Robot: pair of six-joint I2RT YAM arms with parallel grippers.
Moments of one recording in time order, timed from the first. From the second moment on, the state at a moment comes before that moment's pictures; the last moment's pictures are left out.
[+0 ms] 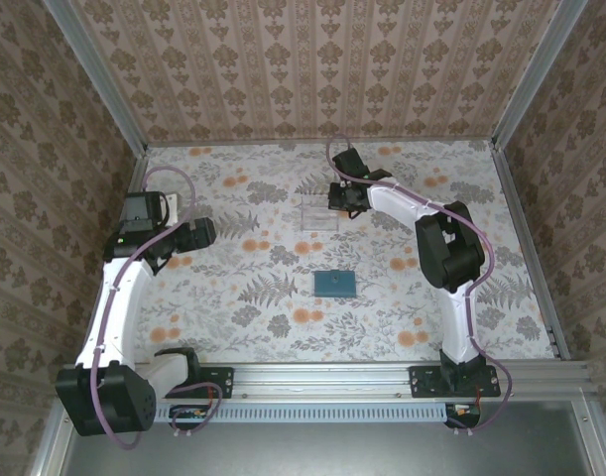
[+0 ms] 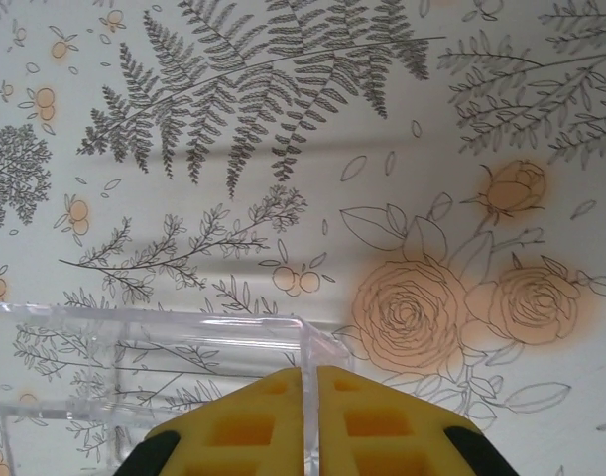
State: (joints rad) left arm 0.01 1.08 0.98 -0.79 0.17 -0.14; right arm 0.42 2.11 1.64 -0.53 0.03 0.52
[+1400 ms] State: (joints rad) left arm 0.01 1.08 0.98 -0.79 0.17 -0.14; right arm 0.43 1.80 1.41 -0.64 0.06 0.39
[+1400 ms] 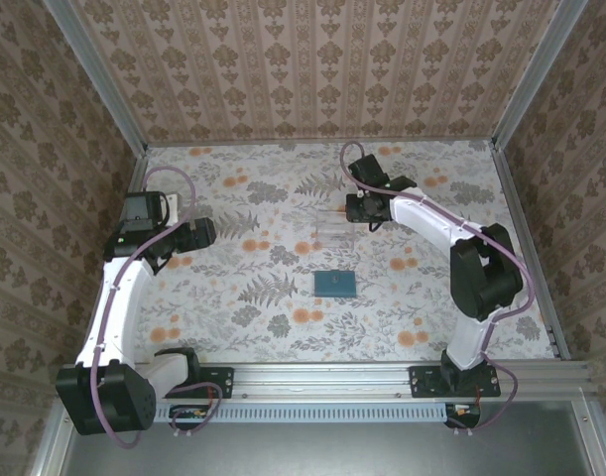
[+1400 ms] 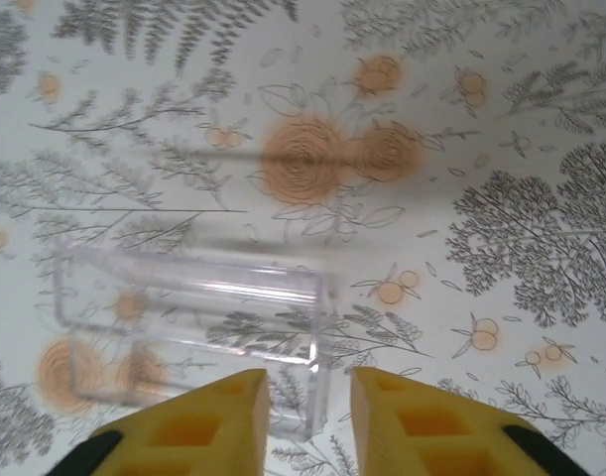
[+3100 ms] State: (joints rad) left arm 0.01 1.09 0.97 -0.78 0.17 -0.13; right arm 0.65 1.89 1.23 -0.77 -0.22 -0.86
